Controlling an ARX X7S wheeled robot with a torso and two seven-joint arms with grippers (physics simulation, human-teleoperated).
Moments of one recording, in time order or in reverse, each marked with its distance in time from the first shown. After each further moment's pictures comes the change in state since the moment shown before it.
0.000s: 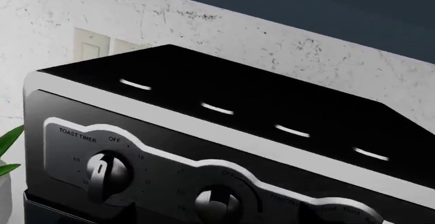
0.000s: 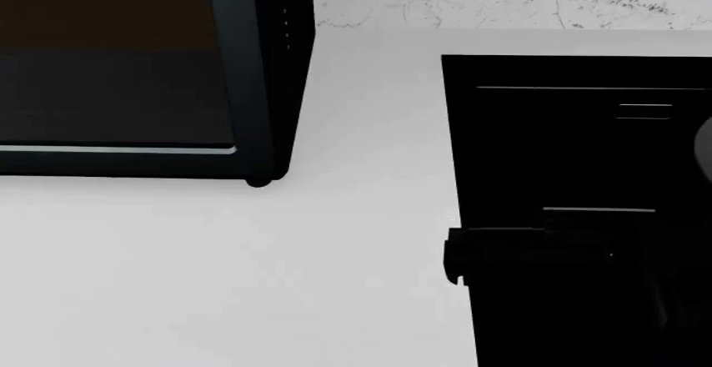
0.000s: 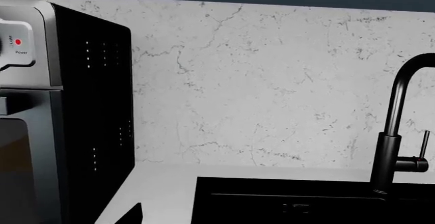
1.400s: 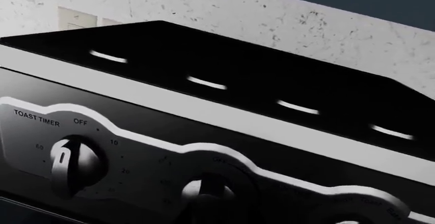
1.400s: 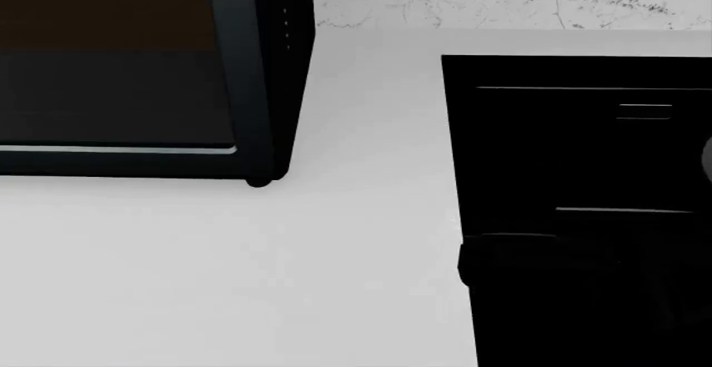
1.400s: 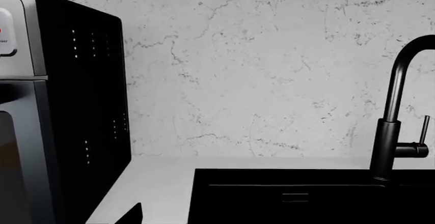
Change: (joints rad) left arm -0.007 0.033 0.059 -0.106 0.067 0.029 0.090; right arm -0.104 0.002 0.046 0.007 -0.095 -0.019 -0.098
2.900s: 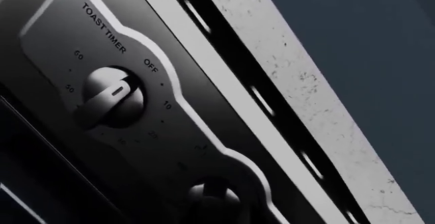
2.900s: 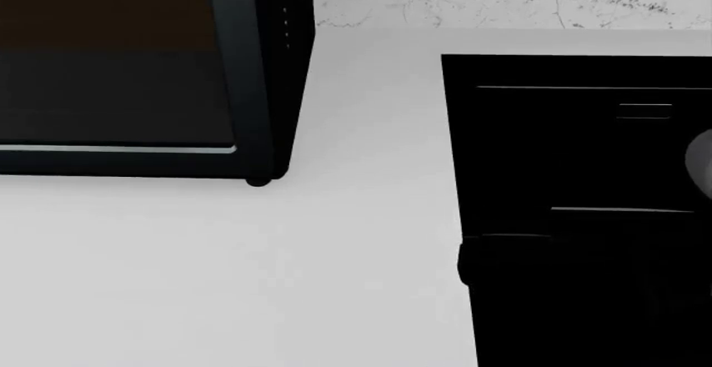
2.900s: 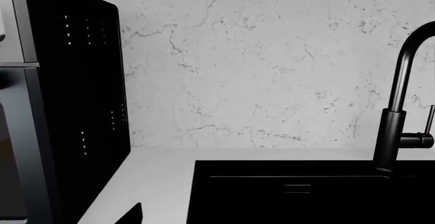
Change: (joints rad) left arm 0.114 0.081 -0.315 -0.036 -0.318 0.338 -0.288; right arm -0.041 -0.005 -0.020 0.023 -0.073 -0.017 -0.063
